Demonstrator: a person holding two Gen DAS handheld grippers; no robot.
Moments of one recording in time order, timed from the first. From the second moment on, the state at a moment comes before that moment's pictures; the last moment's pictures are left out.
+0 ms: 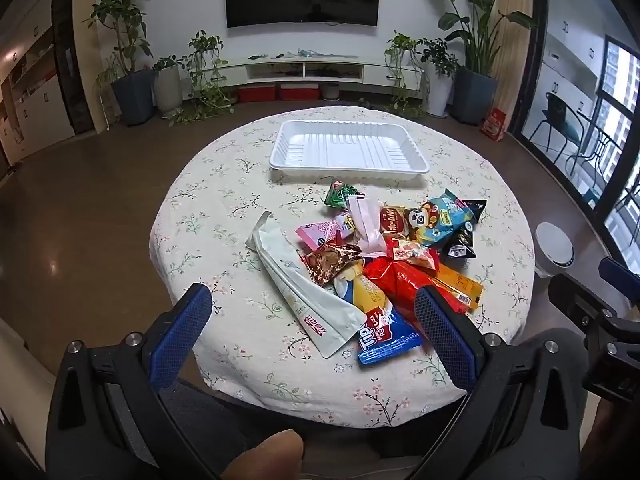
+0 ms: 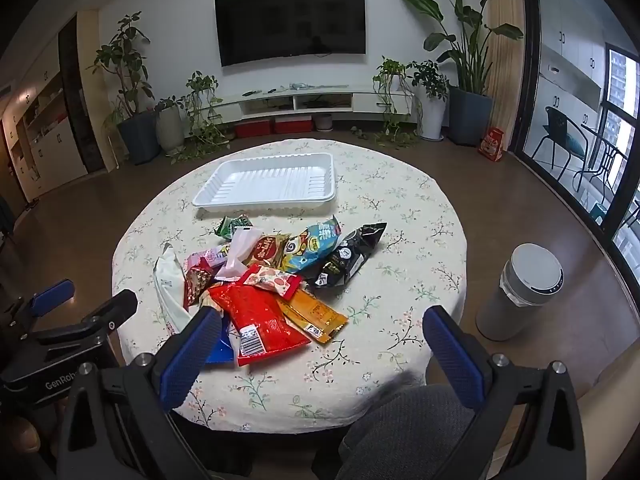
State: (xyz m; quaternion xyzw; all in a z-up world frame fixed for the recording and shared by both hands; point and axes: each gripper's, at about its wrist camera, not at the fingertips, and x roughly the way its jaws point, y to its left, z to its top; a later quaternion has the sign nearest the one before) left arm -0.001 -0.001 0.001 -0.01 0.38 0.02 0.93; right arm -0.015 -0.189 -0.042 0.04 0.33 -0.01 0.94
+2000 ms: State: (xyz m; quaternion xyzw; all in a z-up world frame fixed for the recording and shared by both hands) left arm -0.001 -0.001 -0.006 -0.01 0.38 0.01 0.92; right arm -0.018 -0.187 -0.050 0.04 0.34 -0.01 0.94
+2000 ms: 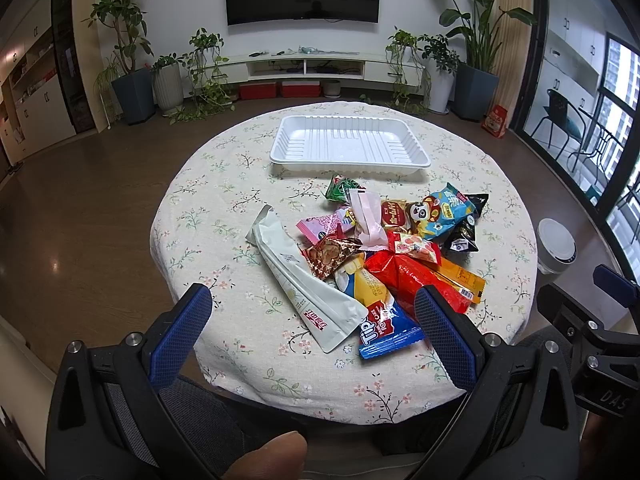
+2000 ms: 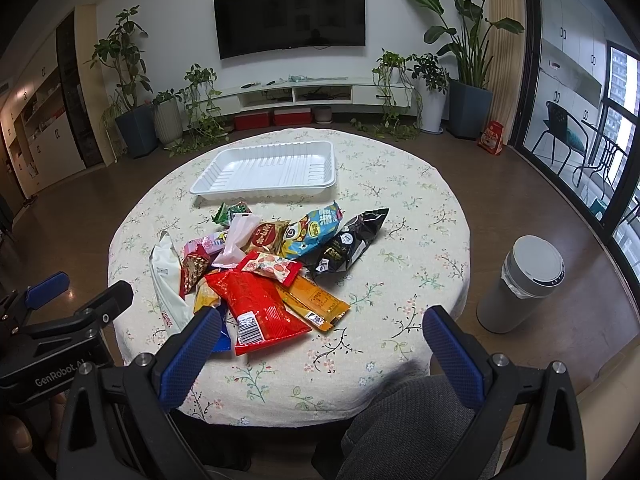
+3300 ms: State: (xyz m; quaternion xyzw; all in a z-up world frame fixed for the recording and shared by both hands) left arm -0.001 -0.001 -0.006 -0.01 0.38 0.01 0.92; right arm -0.014 -0.185 -0.057 0.04 0.35 -0.01 0.94
